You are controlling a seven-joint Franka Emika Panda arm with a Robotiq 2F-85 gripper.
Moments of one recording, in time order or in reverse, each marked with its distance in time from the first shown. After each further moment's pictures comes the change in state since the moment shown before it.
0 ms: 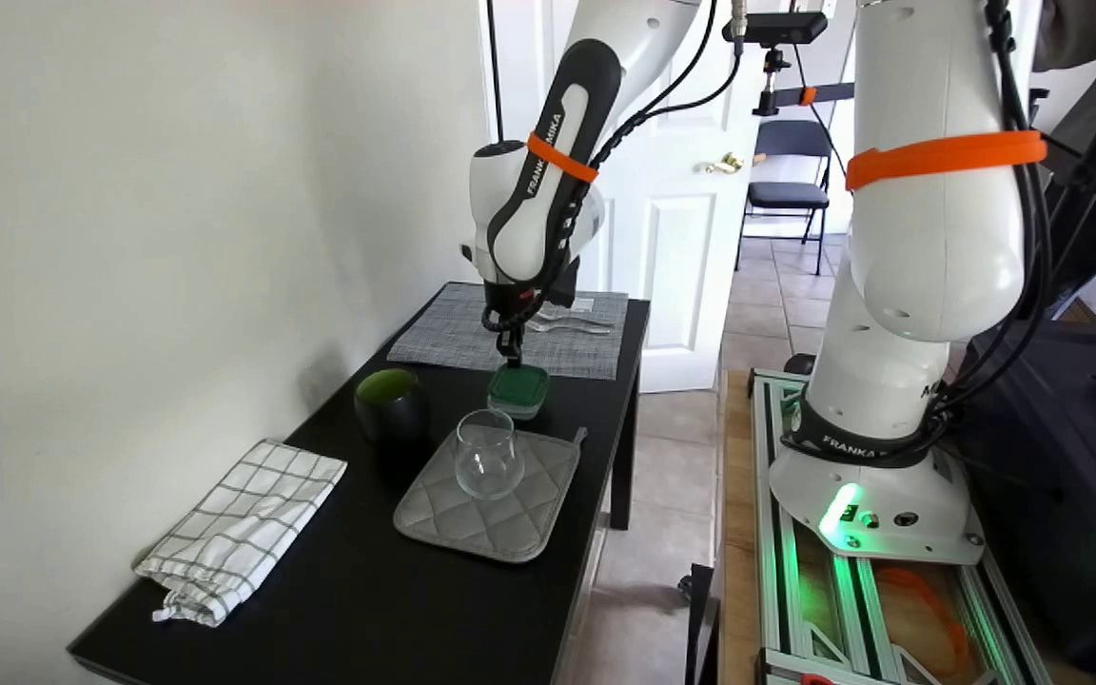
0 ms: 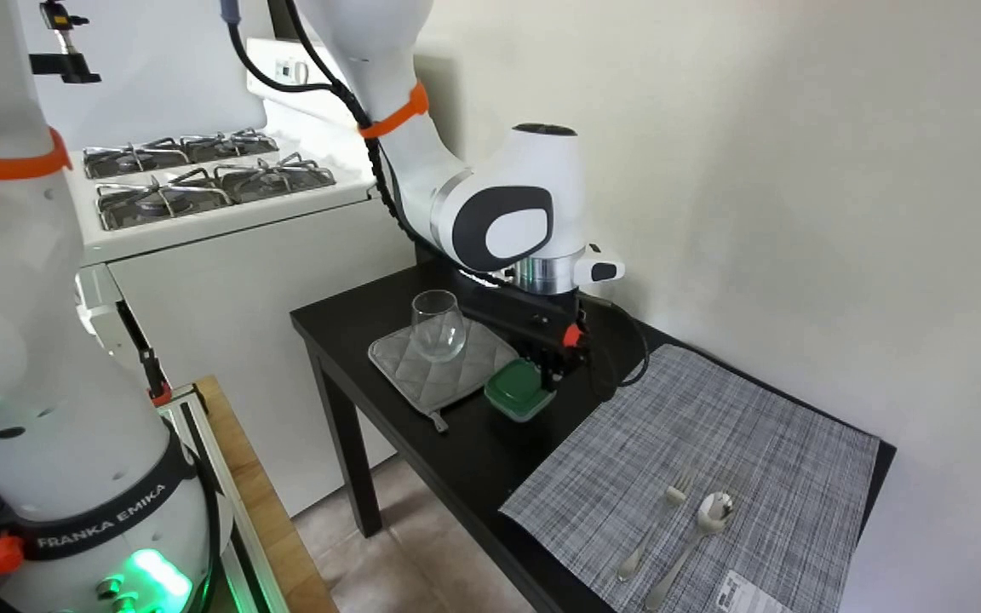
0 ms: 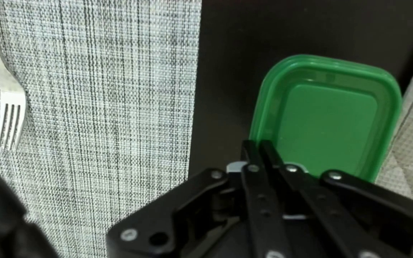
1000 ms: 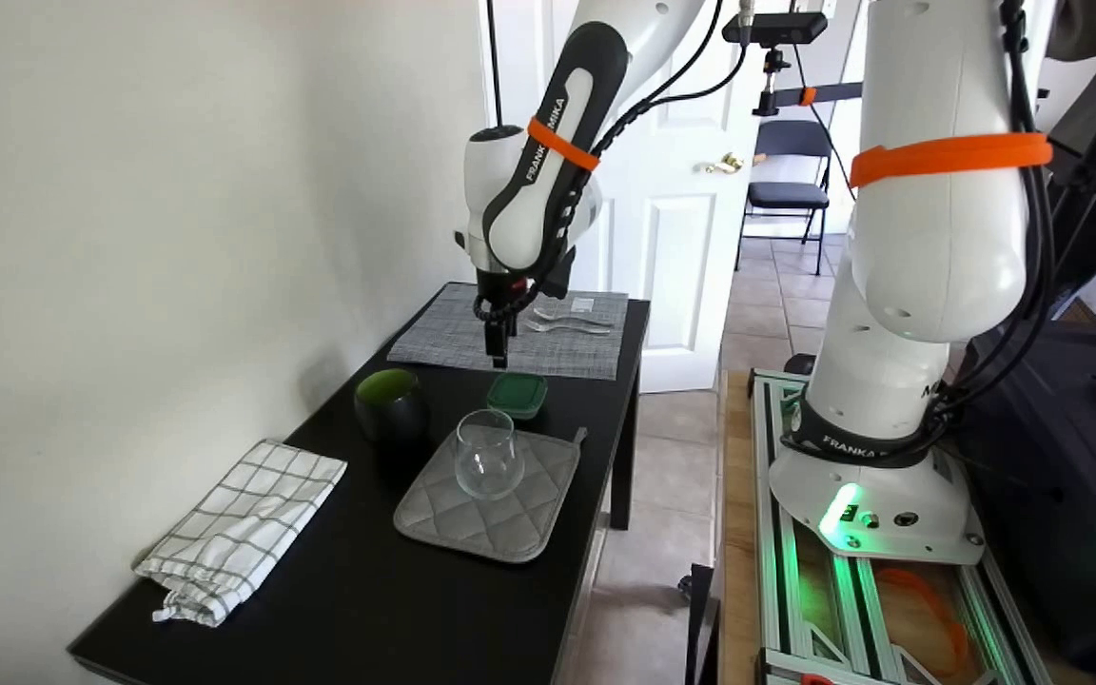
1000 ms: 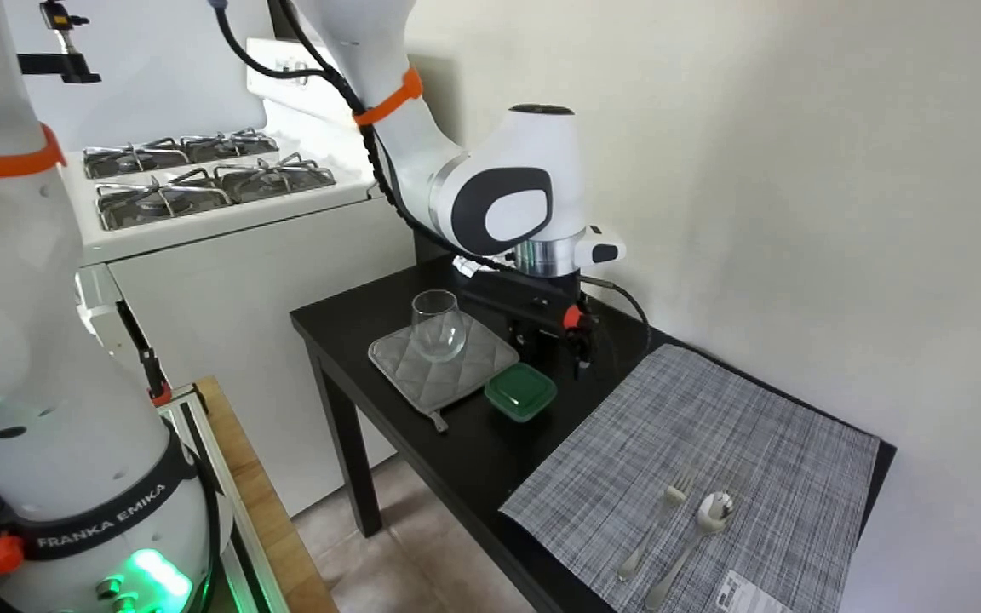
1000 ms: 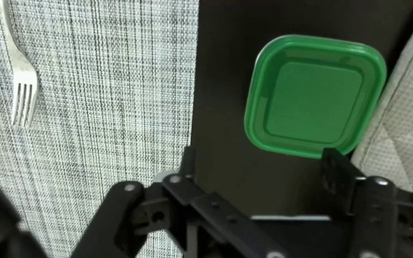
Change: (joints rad) arm 0.011 -0.046 0.005 0.000 -0.002 -0.009 0.030
